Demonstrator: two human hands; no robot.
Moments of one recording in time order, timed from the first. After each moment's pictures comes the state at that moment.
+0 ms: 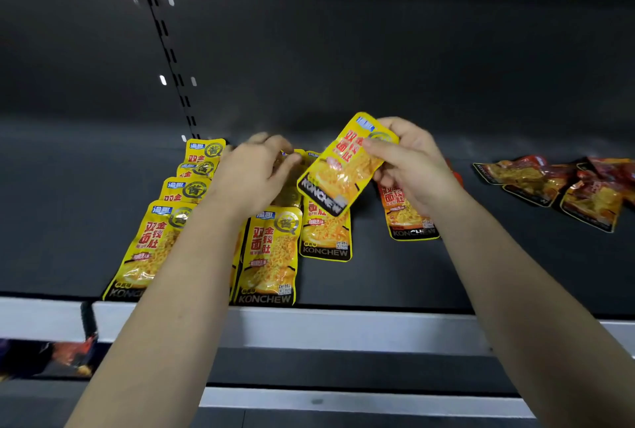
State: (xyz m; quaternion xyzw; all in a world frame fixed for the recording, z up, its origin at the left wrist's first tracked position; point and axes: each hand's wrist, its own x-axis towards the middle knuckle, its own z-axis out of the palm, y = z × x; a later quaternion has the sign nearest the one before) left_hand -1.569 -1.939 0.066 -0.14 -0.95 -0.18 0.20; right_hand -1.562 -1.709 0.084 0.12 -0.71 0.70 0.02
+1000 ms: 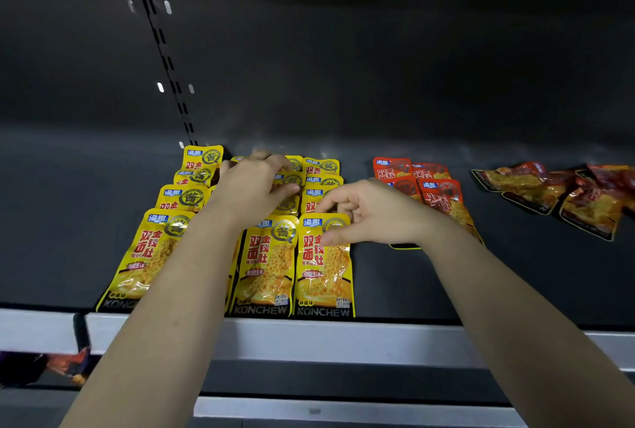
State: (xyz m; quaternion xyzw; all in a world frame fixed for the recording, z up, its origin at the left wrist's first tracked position) left_hand -1.573 -1.936 0.059 -0.11 -0.97 -0.15 0.13; right_hand -1.548 -1.721 0.071 0.29 -0.88 0.35 -0.11
